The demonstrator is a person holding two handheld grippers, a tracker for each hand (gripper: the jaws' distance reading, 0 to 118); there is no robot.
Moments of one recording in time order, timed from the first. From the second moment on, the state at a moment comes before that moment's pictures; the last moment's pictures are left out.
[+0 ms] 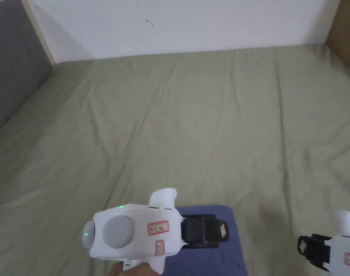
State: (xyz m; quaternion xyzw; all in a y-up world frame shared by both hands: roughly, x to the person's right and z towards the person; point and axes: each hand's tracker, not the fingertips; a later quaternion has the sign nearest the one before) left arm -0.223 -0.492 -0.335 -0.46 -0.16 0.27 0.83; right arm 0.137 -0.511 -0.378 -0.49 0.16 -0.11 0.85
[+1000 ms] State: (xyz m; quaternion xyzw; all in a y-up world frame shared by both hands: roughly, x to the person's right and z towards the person) left arm -0.200 -0.486 -0.308 -0.41 -0.22 0.25 0.85; right arm 0.098 -0.488 -0.385 -0.47 0.22 -0.10 0.85
